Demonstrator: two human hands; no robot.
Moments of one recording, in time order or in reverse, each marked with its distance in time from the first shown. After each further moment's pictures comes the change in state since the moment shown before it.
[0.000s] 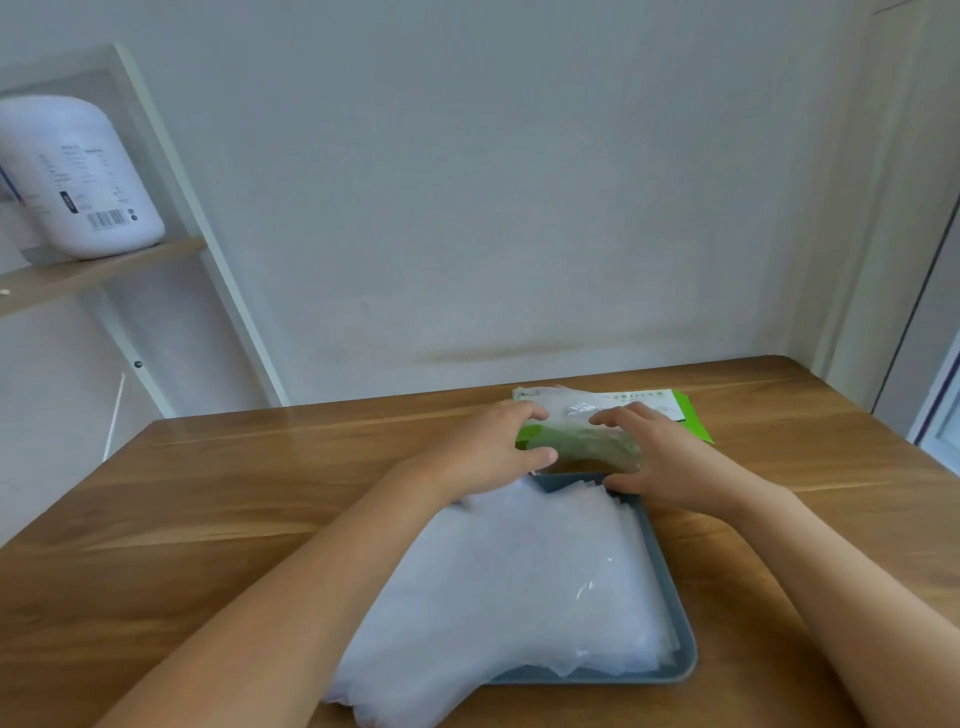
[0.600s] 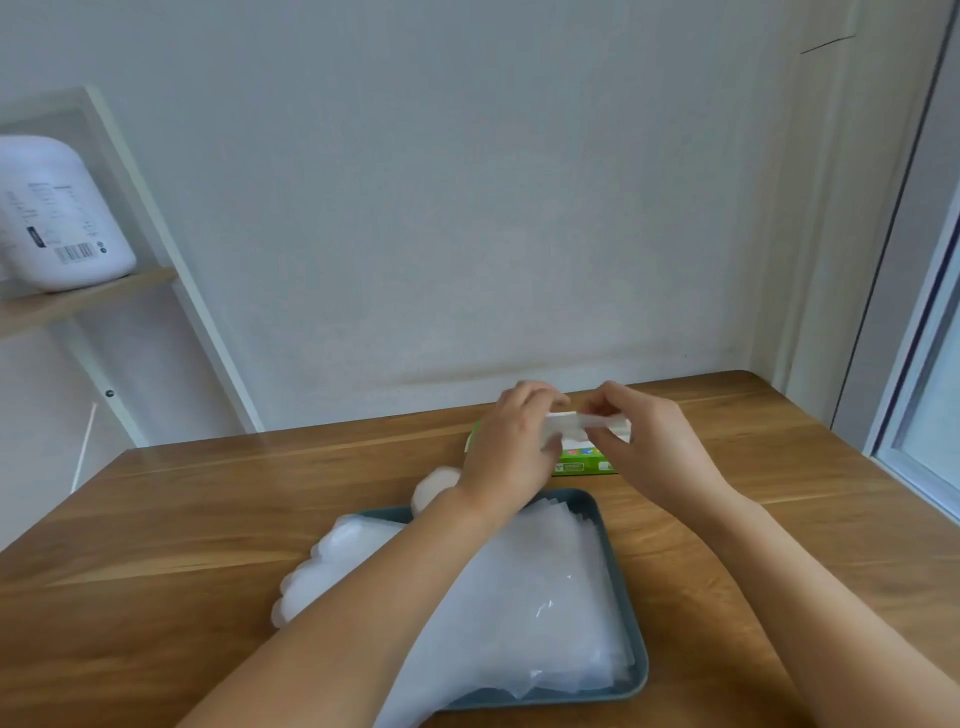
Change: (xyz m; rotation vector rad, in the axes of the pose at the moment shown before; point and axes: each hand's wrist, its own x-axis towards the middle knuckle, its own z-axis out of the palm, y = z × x) left_hand 0.034 0.038 0.042 0.036 0.517 0.290; right_hand -0.015 -0.019 -0.027 0.196 0.474 -0.111
